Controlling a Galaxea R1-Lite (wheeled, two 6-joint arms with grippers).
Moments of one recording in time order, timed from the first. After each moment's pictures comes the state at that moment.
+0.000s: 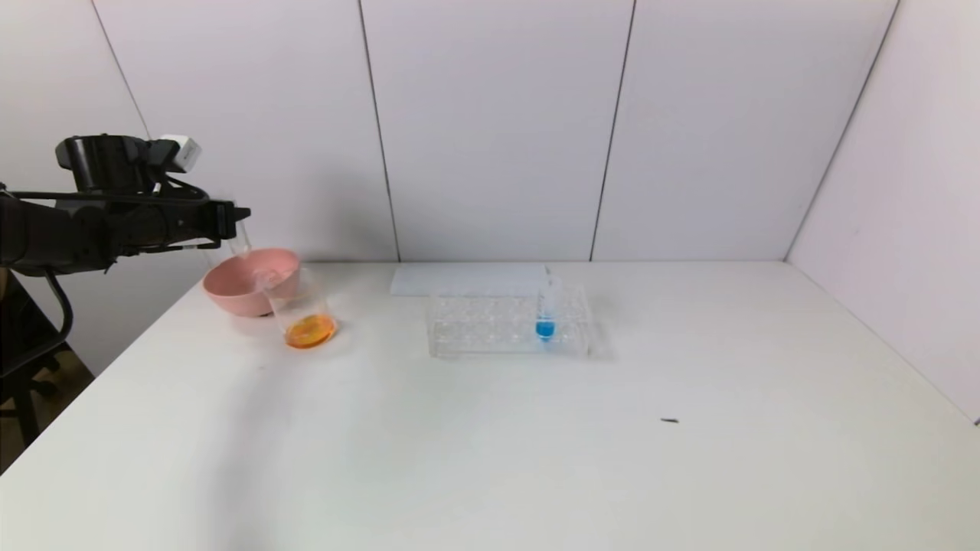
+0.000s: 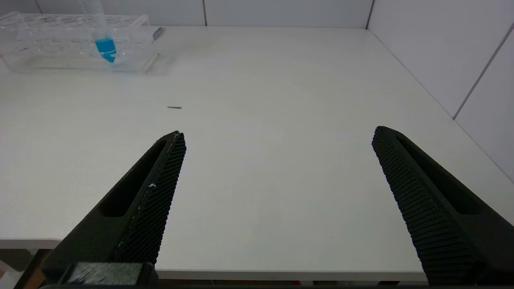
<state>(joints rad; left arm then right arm) 0.23 2.13 -1.57 -0.32 -0.35 0.13 0.00 0.00 0.00 0.00 0.00 0.00</state>
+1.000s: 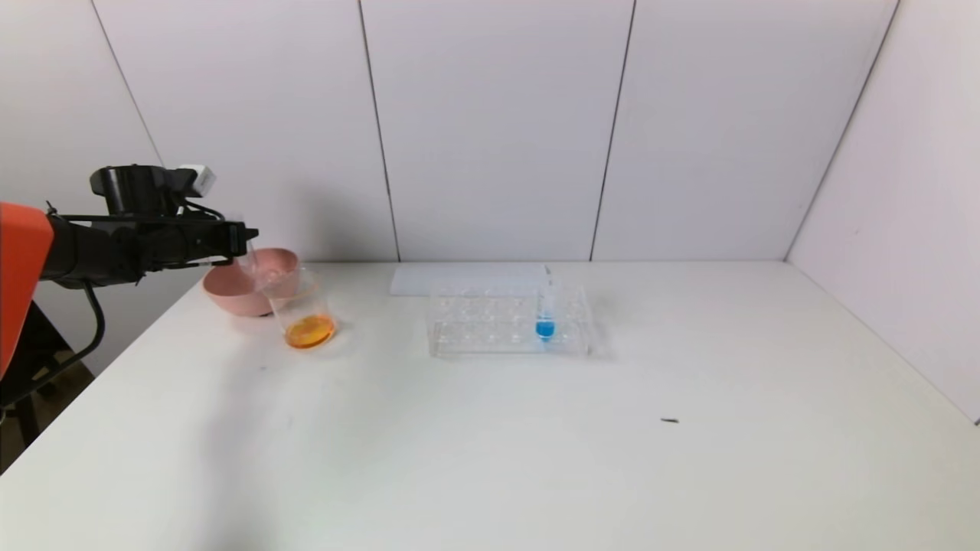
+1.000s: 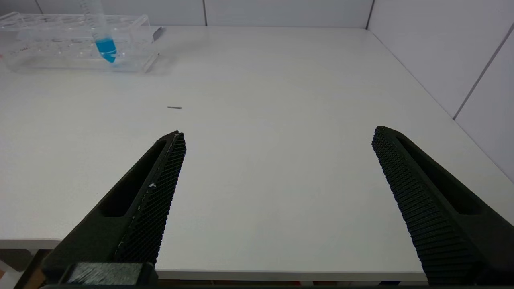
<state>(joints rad) 0.25 2.30 -1.70 -0.30 -0.34 0.11 0.00 0.00 0.00 0.00 0.00 0.00</state>
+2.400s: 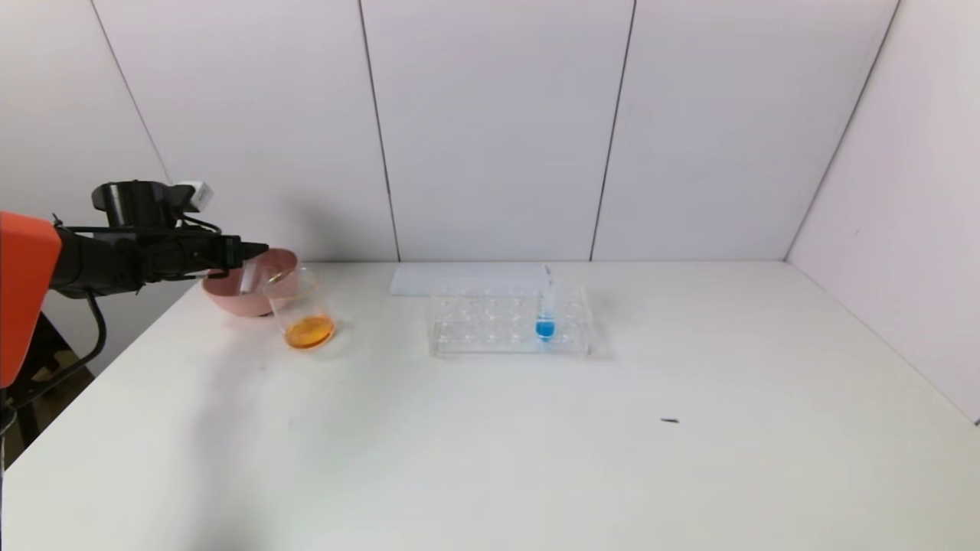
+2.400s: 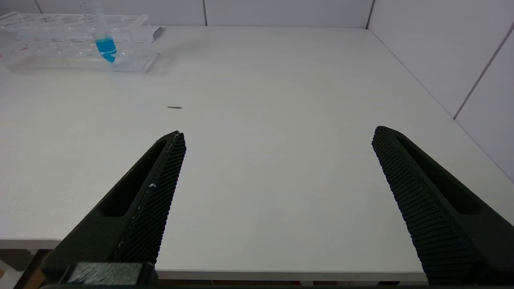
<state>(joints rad) 0.28 2.35 -1.73 -0.28 -0.35 0.12 0.00 0.00 0.00 0.00 0.00 0.00</state>
